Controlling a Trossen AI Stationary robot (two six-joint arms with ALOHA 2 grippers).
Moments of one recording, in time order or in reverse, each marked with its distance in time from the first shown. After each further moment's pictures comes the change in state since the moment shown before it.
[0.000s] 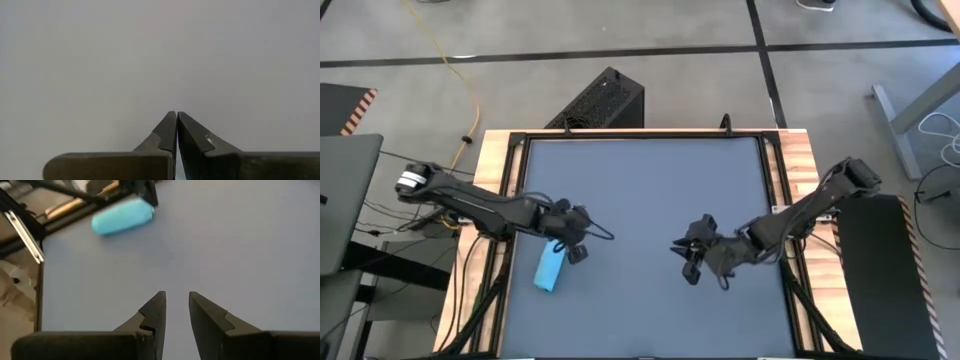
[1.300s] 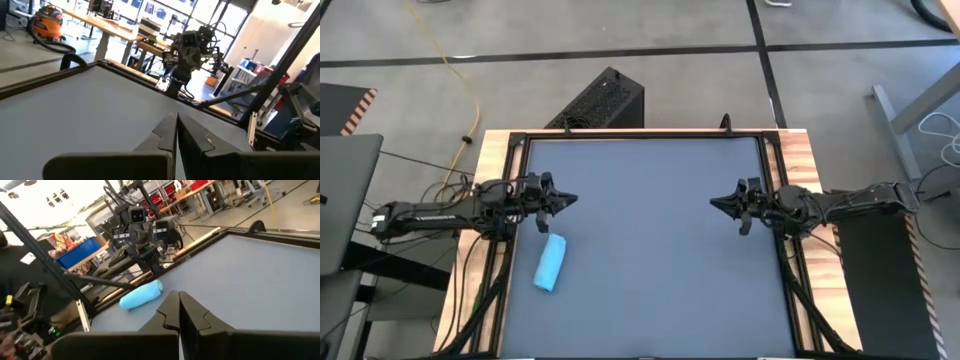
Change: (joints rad) left arm 0.379 -0.893 -0.622 0.988 0.250 0.250; right arm -0.421 -0.908 -0.809 0.627 -0.342 -0.268
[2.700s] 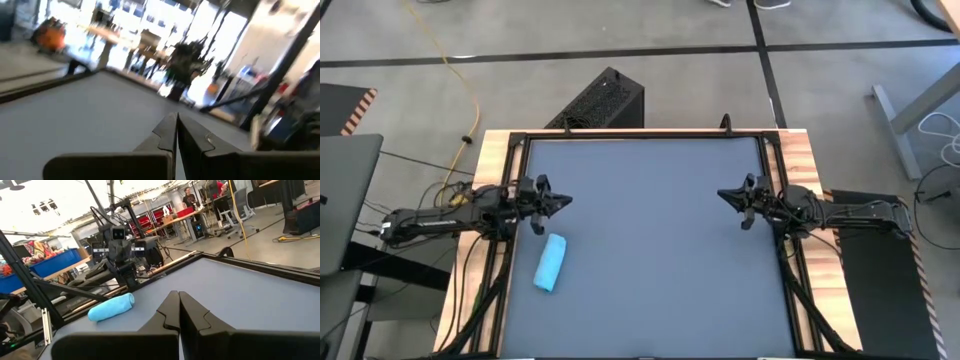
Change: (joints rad) left arm -0.001 -0.213 -0.088 -0.105 -0.031 0.018; right arm -0.180 -0.298 -0.174 -0.070 -0.068 -0.145
